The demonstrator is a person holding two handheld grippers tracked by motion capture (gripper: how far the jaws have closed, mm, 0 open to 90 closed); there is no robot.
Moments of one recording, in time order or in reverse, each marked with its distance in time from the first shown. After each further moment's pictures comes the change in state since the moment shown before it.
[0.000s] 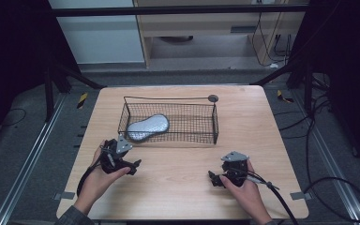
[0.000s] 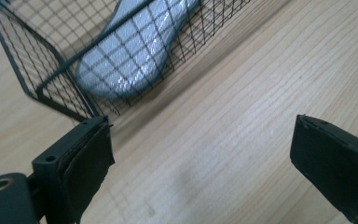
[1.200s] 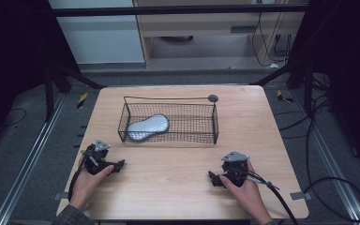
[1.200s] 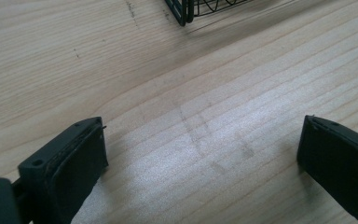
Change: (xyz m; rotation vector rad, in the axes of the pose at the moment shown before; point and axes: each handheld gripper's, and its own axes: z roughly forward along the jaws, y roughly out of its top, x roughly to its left) left arm 0.055 -0.073 0.034 0.020 0.015 -0.305; right arm 0.000 0.000 0.000 0.000 0.001 0.001
